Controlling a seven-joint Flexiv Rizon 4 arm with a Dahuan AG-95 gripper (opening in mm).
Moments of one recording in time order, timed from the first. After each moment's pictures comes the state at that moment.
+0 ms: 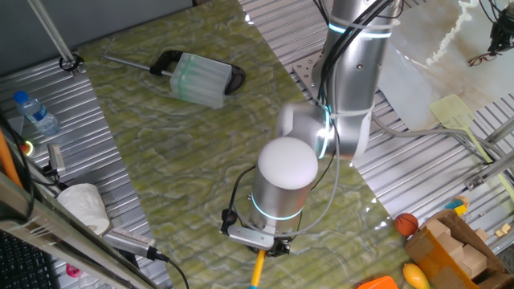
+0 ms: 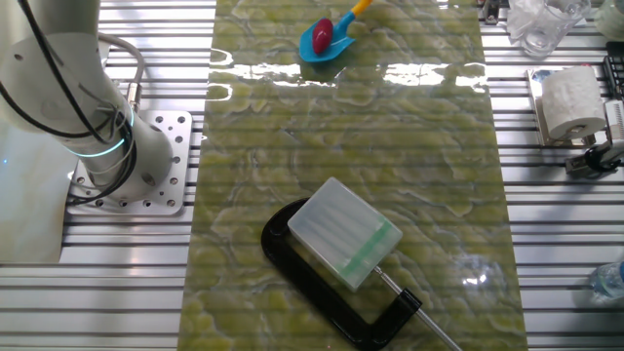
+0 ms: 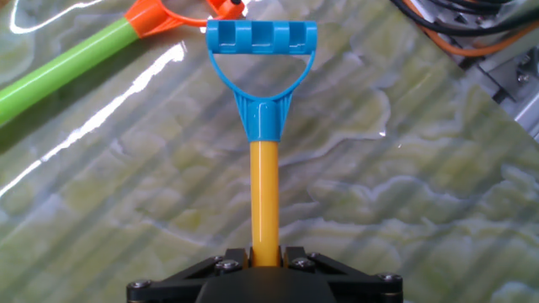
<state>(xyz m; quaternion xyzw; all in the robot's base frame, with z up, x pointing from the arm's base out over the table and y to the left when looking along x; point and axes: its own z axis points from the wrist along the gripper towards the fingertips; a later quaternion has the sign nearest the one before) 0.509 0.399 0.042 -0.40 0.91 0.02 0.07</state>
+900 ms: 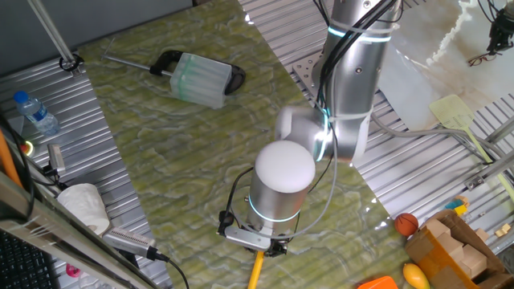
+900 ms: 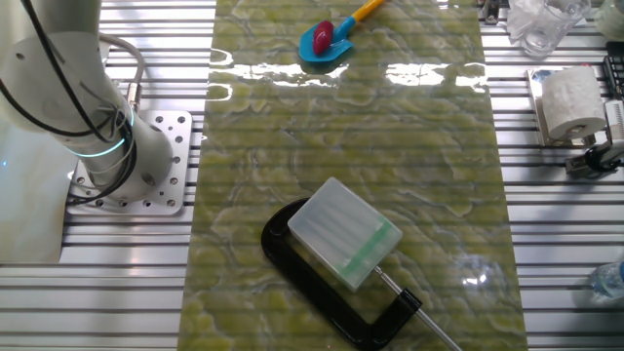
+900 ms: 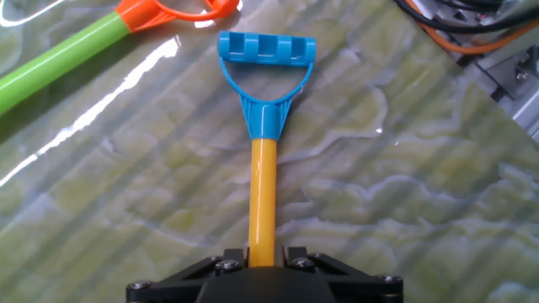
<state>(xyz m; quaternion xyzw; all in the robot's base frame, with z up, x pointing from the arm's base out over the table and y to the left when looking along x) 0.515 0.388 0.043 -0.39 0.92 0.01 0.07</state>
